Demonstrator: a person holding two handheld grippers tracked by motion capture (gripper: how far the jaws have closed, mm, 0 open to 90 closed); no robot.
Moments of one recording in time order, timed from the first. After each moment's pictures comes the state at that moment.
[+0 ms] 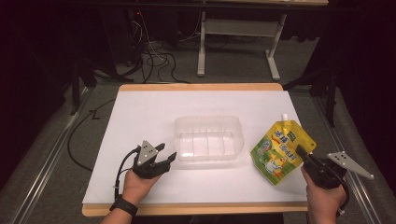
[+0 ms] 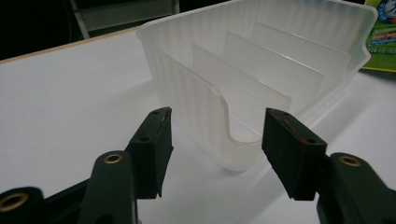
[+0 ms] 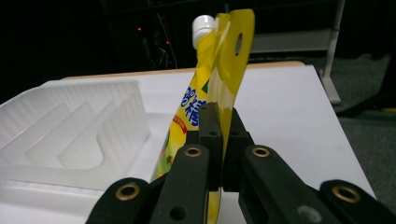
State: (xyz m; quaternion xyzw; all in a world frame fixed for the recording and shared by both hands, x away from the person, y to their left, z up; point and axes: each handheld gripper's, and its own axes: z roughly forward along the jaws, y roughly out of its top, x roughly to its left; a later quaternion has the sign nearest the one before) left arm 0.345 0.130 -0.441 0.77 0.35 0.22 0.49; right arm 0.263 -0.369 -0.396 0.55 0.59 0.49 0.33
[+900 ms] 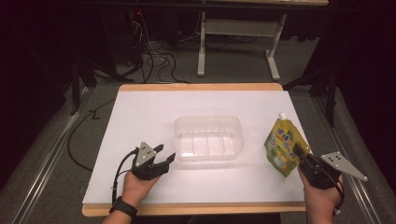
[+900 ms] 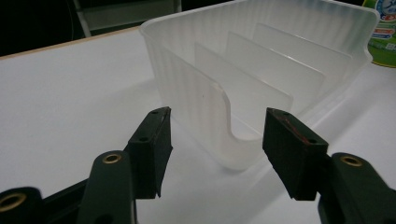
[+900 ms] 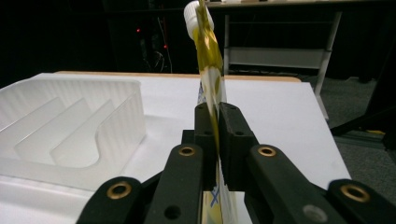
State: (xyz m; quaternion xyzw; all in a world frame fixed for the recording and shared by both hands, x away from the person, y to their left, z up) left arm 0.348 0.127 -0.445 0.76 0.36 0.22 0.50; right arm 0.262 -0.358 -0.396 0.52 0.60 0.48 0.37
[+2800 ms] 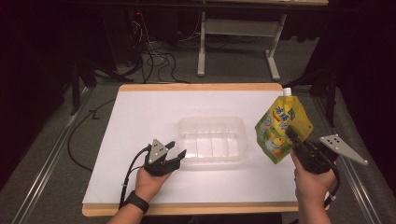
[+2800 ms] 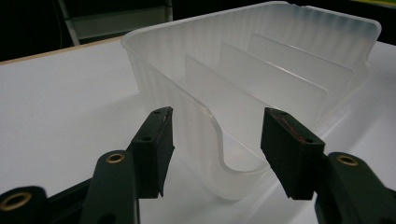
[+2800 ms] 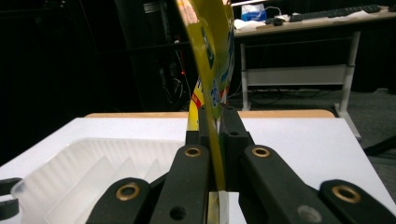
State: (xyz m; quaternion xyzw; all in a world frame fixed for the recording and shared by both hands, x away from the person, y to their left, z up) left arm 0.355 0.101 -0.451 0.76 0.34 0.21 0.51; right arm 0.284 -0.325 -0.344 0.52 0.57 0.54 0.35
